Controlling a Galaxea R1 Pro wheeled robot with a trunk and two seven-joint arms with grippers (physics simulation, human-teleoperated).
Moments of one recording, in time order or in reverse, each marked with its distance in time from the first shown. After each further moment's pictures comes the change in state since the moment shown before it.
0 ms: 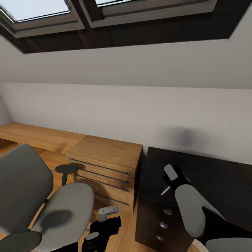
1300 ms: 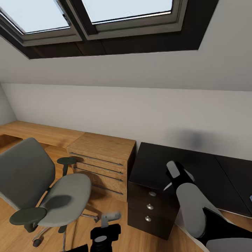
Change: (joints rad) left arm 0.000 -0.087 -0.041 0.237 0.002 0.001 -0.012; right arm 0.000 -0.004 0.009 -0.082 0.001 -0.001 -0.016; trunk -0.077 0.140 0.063
